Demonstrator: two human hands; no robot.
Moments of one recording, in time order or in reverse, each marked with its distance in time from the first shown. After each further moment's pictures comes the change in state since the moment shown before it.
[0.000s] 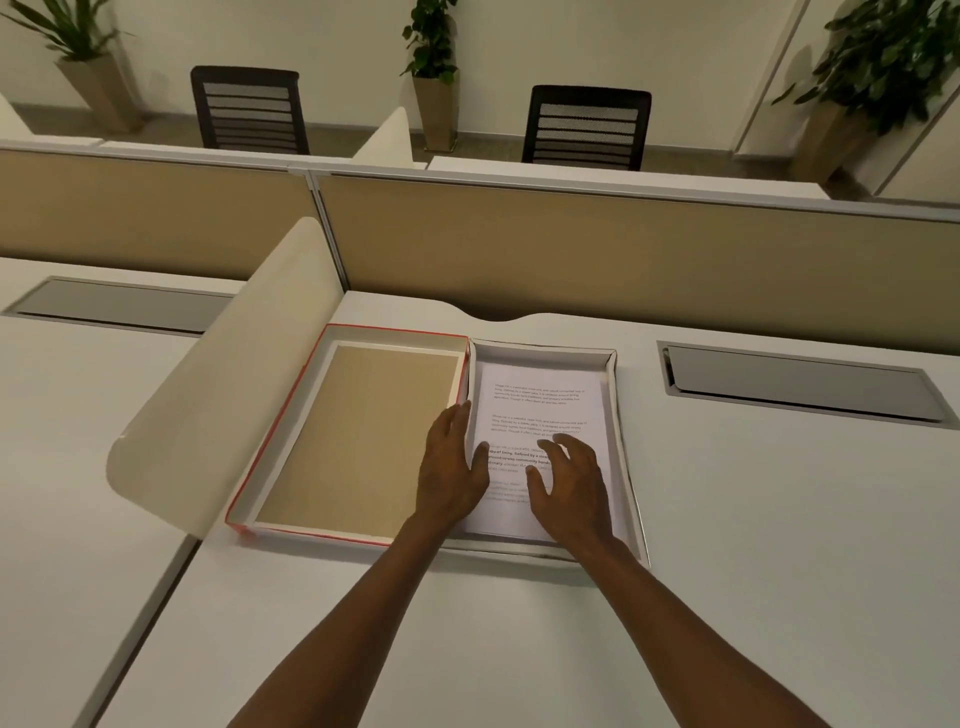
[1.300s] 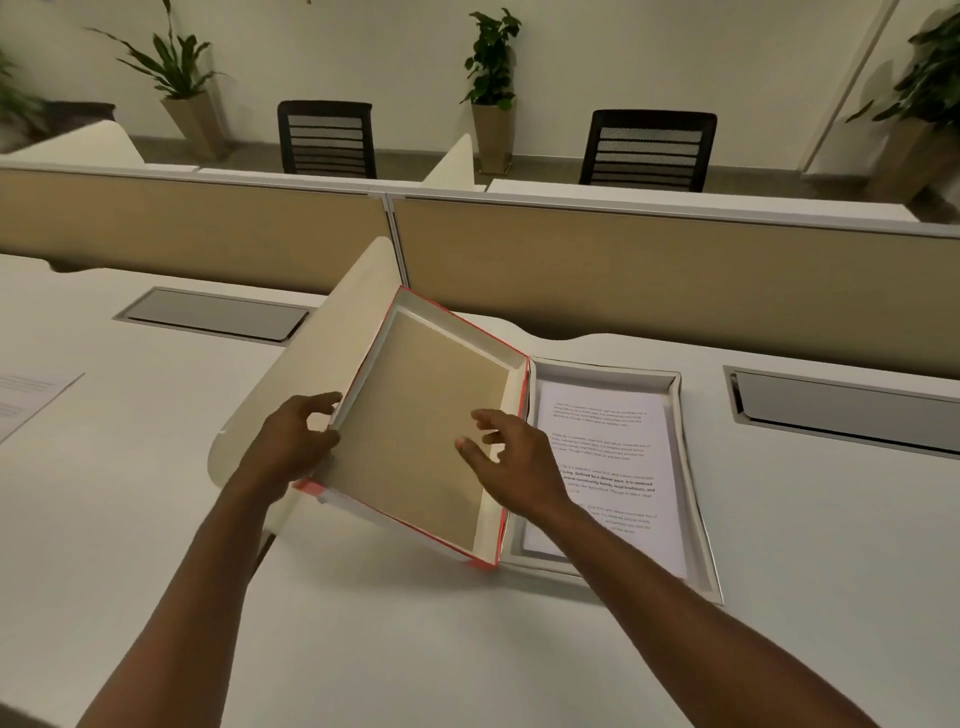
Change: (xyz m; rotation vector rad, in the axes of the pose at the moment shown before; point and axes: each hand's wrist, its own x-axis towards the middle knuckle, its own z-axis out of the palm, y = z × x) left_hand 0.009 -0.060 -0.259 0.015 0.061 -0.359; right_hand 0.019 -0.154 0.009 0.379 -0.241 -0.134
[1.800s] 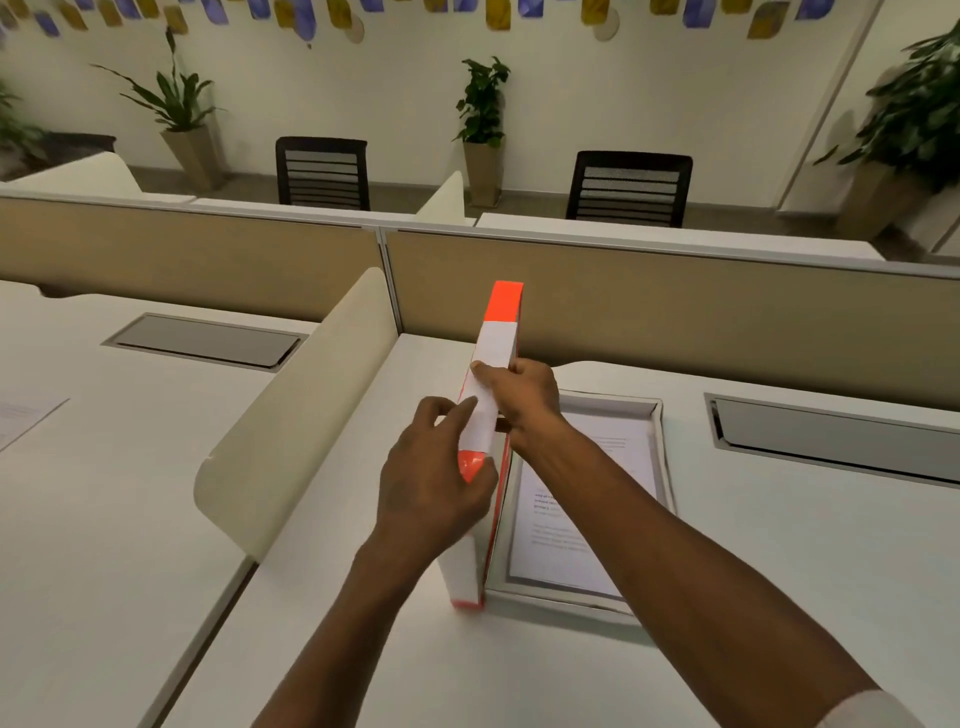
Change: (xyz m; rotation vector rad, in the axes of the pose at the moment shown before) left_hand -0.108 0.130 0.086 0.196 0.095 0.410; right_hand 0.069 -0.064 -0.051 0.586 0.173 0.476
